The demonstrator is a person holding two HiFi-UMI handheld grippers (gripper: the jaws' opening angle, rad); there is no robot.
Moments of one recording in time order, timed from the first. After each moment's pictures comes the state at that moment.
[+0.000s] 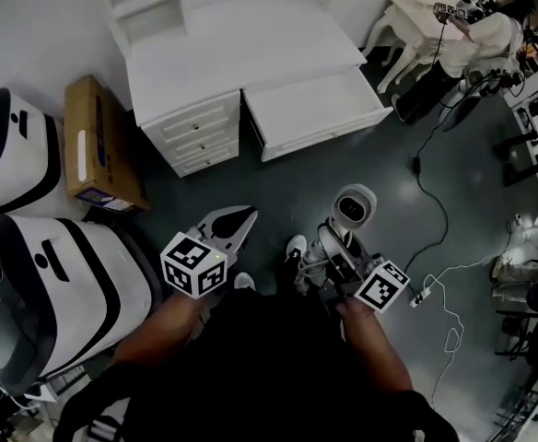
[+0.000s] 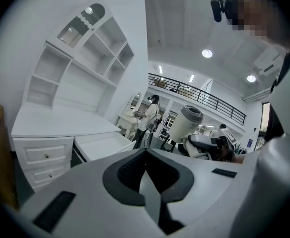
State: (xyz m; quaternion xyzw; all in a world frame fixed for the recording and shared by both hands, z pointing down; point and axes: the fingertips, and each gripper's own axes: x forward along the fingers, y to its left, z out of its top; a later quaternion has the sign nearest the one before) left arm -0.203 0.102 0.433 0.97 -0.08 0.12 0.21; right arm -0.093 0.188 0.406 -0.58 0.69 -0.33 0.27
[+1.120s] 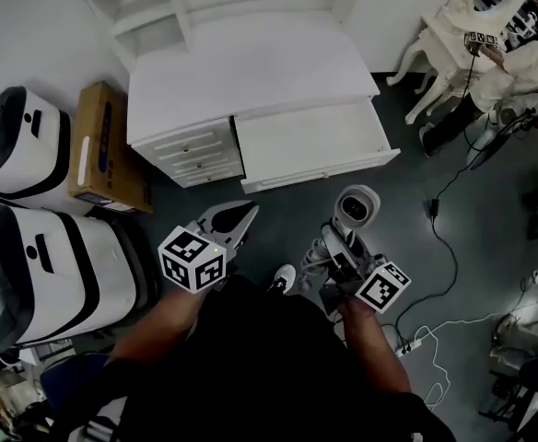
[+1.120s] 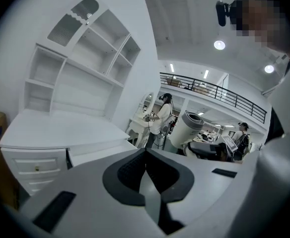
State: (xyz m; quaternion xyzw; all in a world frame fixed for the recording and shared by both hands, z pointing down) left arm -0.018 0.045 0.424 0.95 -0.17 0.13 0.21; right arm 0.111 0.120 0.425 -0.52 0.73 -0.36 0.28
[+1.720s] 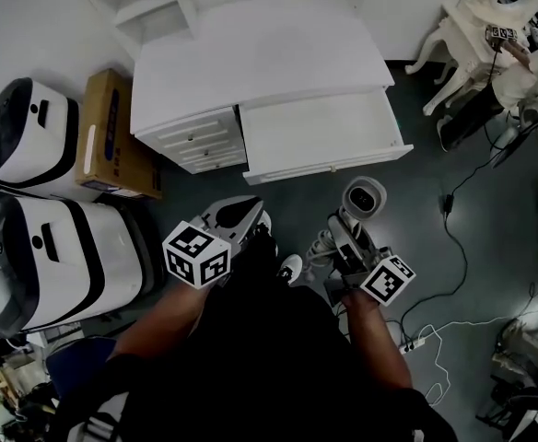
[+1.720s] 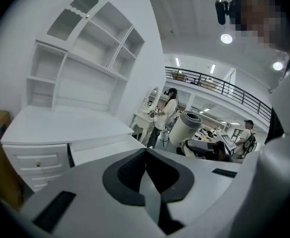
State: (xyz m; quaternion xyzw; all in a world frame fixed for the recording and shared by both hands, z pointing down) left arm 0.007 0.031 0.448 0.94 -0.19 0.16 0.22; right arm 0.146 0.095 0.455 -0.50 0.72 -0.39 0.29
